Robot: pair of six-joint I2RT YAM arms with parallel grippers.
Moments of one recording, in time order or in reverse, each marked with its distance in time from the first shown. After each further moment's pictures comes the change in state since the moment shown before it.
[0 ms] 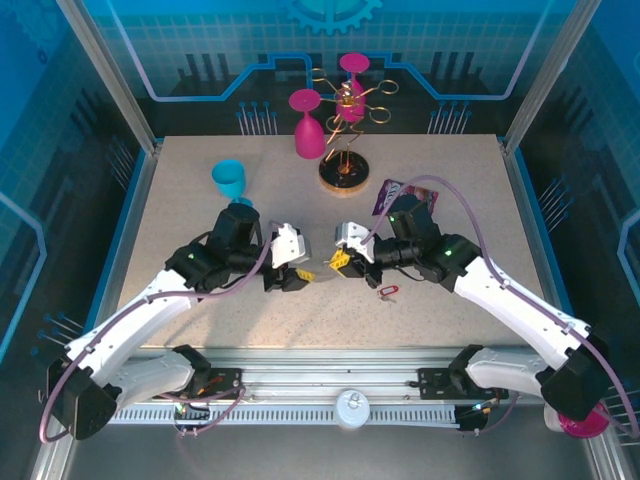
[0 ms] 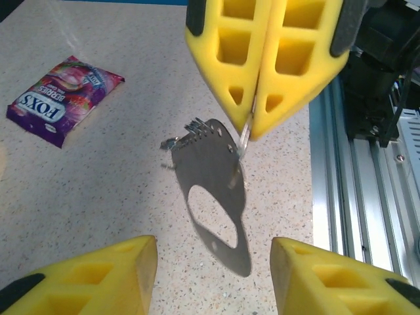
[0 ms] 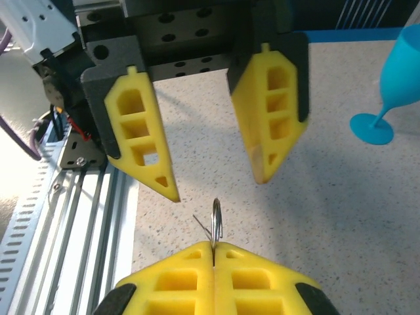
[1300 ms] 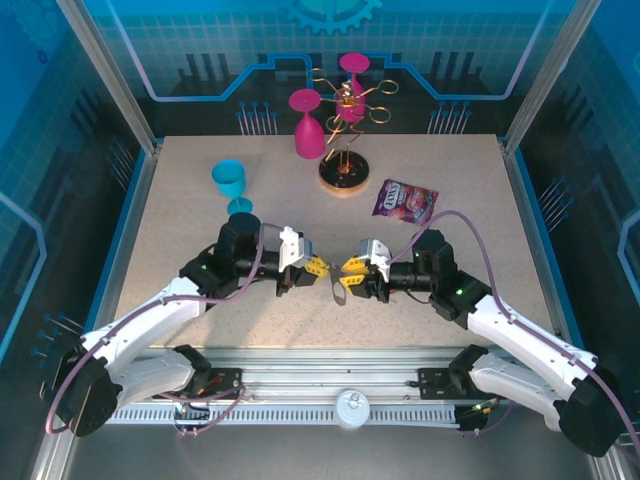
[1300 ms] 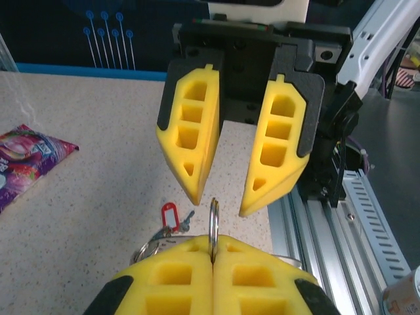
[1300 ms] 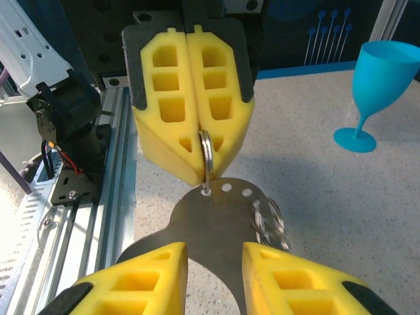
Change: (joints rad) left arm -0.018 0.010 -0.188 0.462 0.212 -0.221; right arm -0.042 -0.233 -0.428 0.509 -0.030 0.247
